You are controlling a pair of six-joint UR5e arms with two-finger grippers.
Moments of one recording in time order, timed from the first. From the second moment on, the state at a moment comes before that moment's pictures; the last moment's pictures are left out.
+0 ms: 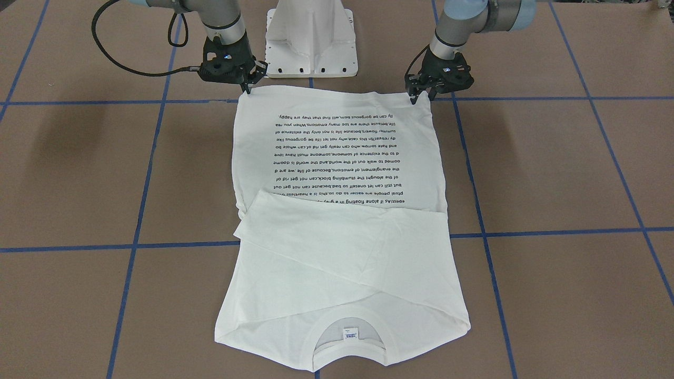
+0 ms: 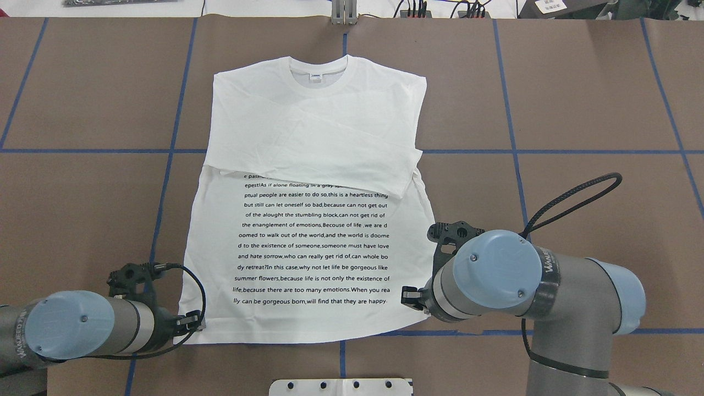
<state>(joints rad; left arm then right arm) -0.22 -1.56 -2.04 -1.96 -1.71 -1.68 0.29 -1.22 2.11 -1.68 1.83 1.53</state>
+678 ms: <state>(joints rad) -0.22 -1.57 -2.04 -1.94 -1.71 -1.68 0.30 -1.22 2.11 -1.68 1.83 1.53</state>
